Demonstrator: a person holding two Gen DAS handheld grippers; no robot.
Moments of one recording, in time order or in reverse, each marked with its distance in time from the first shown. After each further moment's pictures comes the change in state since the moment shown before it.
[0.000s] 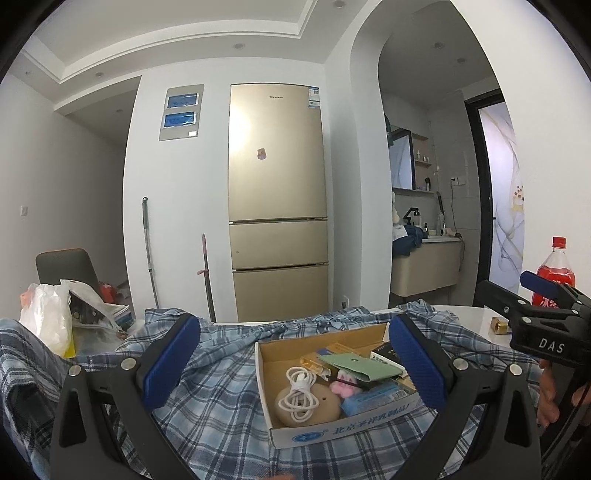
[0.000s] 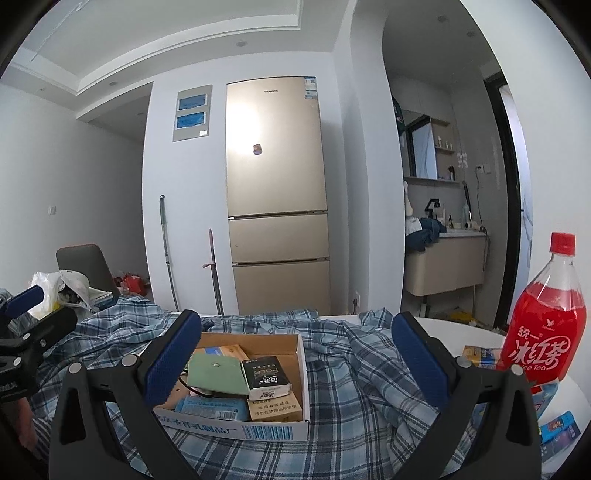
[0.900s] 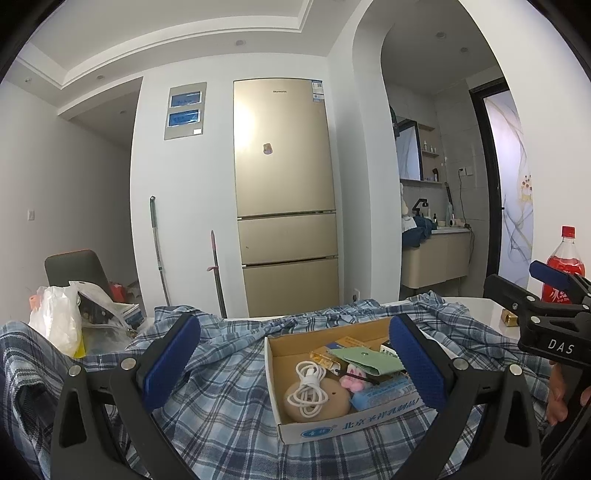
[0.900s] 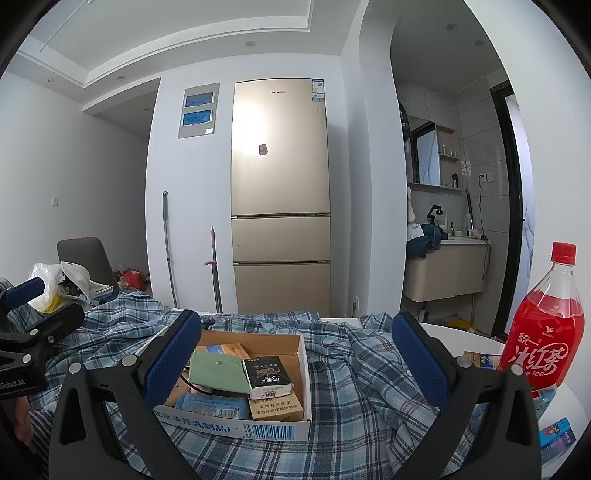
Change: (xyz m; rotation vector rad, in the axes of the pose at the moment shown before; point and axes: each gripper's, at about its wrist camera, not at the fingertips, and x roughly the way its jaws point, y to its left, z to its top) left arm 0.002 -0.005 -0.002 0.023 0.023 0.040; right arm -0.002 0.009 0.001 -0.031 -0.002 0.001
